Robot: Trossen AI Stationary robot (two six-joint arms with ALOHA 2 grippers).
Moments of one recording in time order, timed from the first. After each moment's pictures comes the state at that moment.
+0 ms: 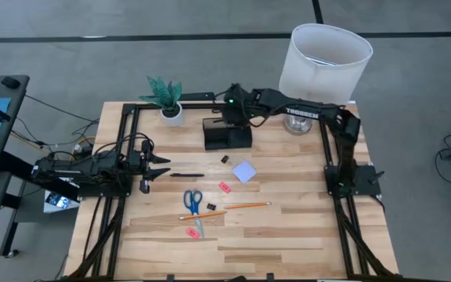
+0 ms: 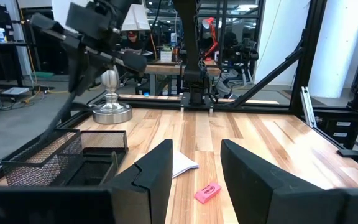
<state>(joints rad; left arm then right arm) -0.05 0.01 0.01 0.05 -0.11 -0.02 -0.37 1.95 1.75 -0.86 0.11 -0.67</state>
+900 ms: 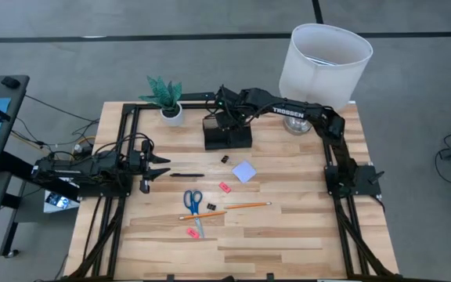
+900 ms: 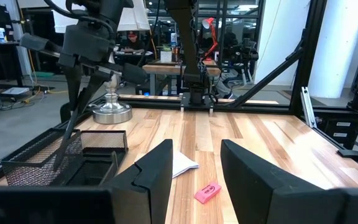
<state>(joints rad) -0.05 0.01 0.01 0.05 -0.11 -0.02 -0.36 2.10 1.93 -1.00 0.07 -0.77</state>
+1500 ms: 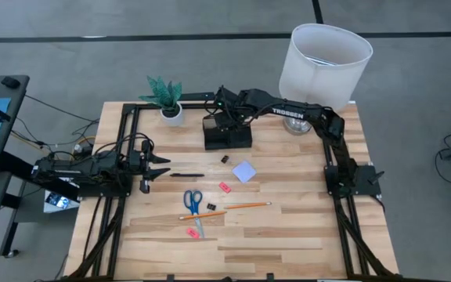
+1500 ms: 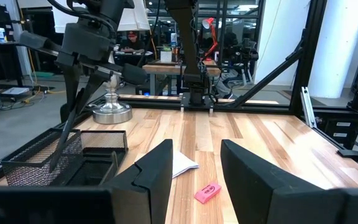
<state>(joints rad) -0.05 0.01 0.01 0.05 -0.11 -0.02 -0.36 2.10 1.93 -0.97 0.08 -0.77</state>
